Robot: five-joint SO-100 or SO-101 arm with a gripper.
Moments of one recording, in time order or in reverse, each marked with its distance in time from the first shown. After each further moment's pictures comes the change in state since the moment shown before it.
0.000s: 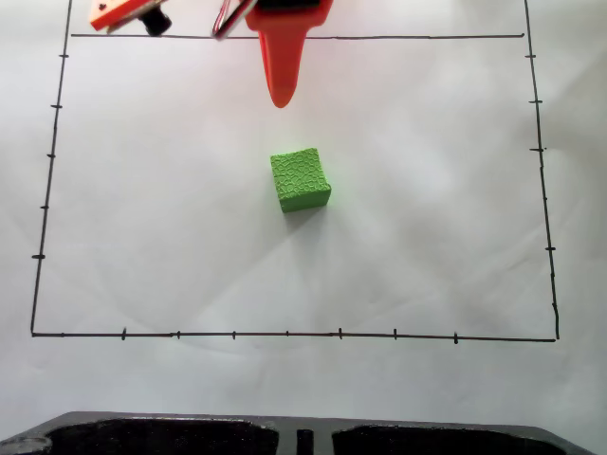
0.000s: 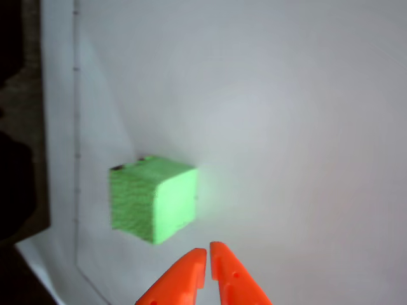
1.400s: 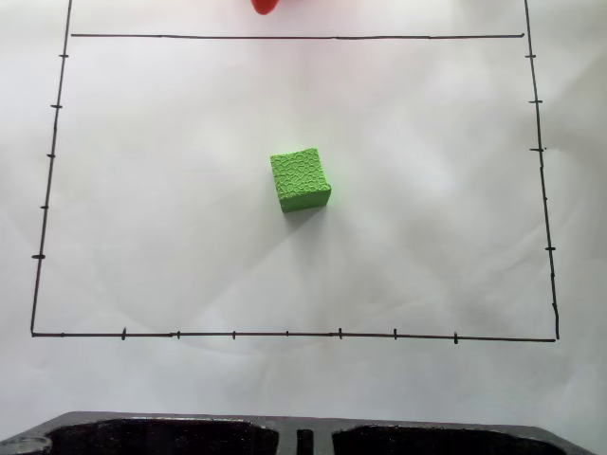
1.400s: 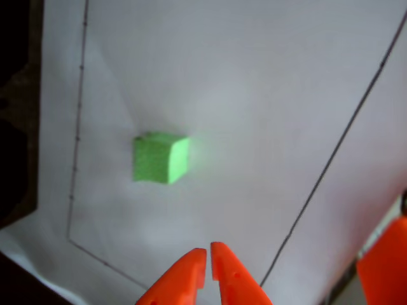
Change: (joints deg) arm 2.5 -25.6 -39.1 26.9 -5.4
